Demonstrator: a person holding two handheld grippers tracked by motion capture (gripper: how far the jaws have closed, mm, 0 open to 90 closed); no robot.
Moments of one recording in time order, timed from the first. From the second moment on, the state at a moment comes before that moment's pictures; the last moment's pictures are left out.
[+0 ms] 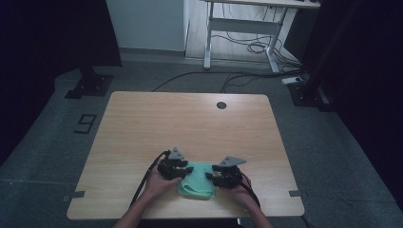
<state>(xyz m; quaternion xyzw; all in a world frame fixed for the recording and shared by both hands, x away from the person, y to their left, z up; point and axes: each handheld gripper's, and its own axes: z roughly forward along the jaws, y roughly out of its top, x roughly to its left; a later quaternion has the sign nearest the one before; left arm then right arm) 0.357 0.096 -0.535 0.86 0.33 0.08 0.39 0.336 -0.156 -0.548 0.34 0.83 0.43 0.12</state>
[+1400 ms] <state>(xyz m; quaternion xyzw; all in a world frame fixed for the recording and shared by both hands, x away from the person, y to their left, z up) 0.370 0.086 -0.539 0.85 0.35 0.09 0.37 0.357 -0.145 -0.538 0.35 0.83 0.42 0.12</state>
